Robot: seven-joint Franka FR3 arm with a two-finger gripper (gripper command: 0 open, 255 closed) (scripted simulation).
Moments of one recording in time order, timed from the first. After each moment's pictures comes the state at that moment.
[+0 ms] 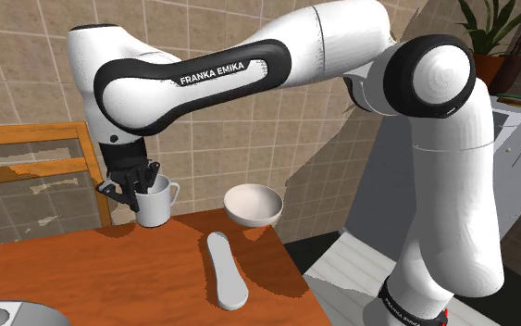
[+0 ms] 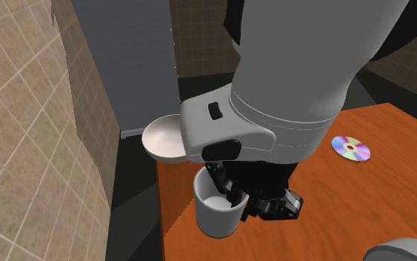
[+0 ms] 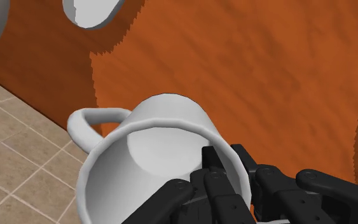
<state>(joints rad) 0.27 0.40 0.50 -1.55 -0.26 1.87 0.51</state>
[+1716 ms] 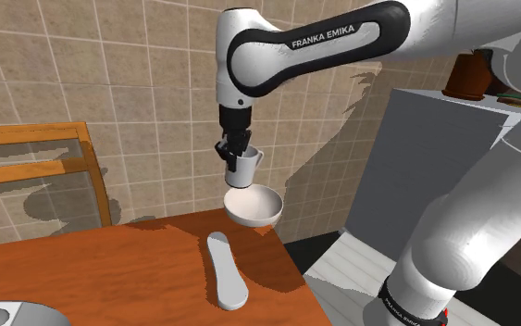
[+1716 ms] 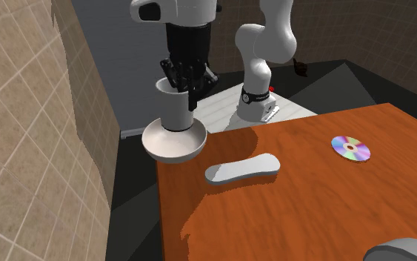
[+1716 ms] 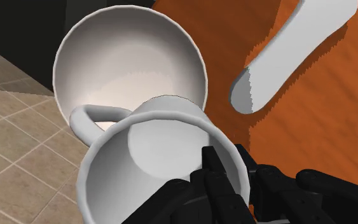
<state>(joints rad) 0.01 -0.22 0.35 -2.12 0.01 1.92 0.05</state>
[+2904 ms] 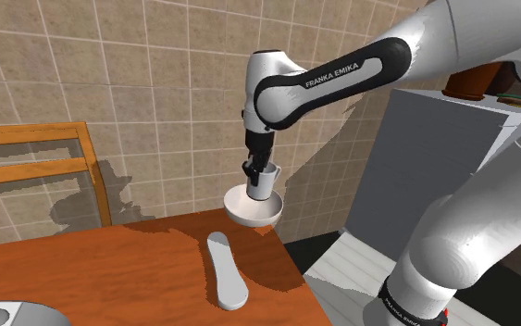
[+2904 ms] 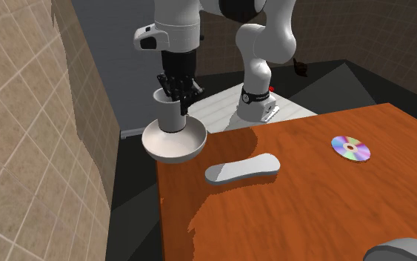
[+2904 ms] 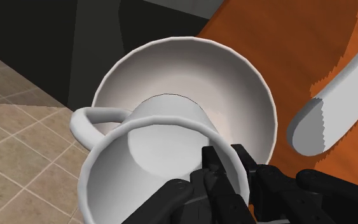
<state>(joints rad) -0.03 -0.30 0.27 -2.37 0.02 2.10 -0.08</state>
